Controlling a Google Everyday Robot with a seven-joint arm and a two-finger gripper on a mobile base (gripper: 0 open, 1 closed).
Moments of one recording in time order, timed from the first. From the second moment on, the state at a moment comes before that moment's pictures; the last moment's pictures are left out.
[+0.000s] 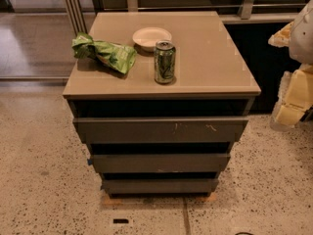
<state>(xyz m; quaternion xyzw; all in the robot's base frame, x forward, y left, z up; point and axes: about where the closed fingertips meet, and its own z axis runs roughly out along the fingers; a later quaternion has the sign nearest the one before) 0.438 -0.217 0.976 -0.60 0.78 -0.03 0.16</state>
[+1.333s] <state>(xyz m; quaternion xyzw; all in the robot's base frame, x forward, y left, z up) 0.465 -0.188 0.891 -0.62 0.77 0.00 0.17</state>
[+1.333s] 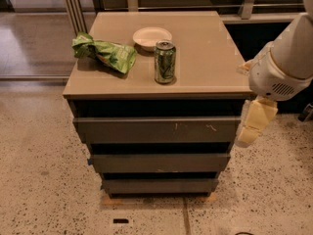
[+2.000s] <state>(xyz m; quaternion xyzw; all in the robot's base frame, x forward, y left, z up) 0.508 -0.180 0.769 -0.61 0.78 0.01 0.13</state>
